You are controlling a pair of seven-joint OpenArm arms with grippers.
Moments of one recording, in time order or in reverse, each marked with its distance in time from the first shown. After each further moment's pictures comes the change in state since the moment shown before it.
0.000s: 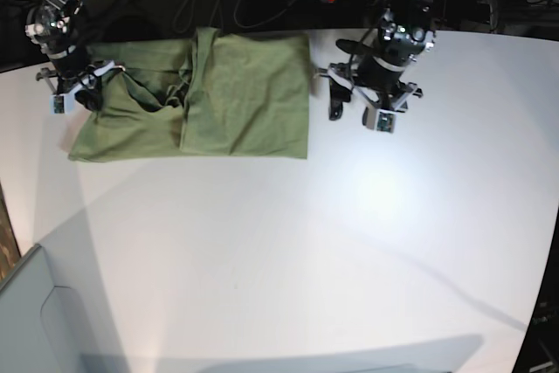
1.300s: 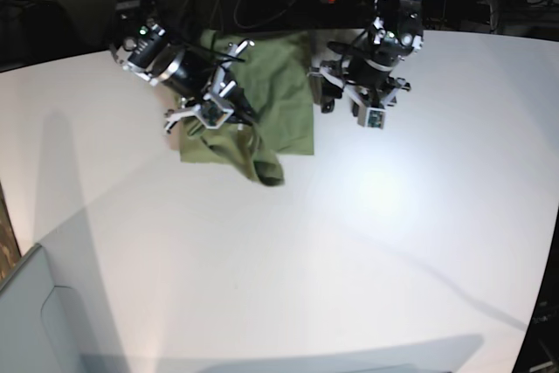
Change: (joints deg) left arm -1.7 2.5 0.0 -7.5 0.0 -0.1 -1.5; right arm -3.1 0.0 -43.7 20.3 -1.3 0.0 -0.9
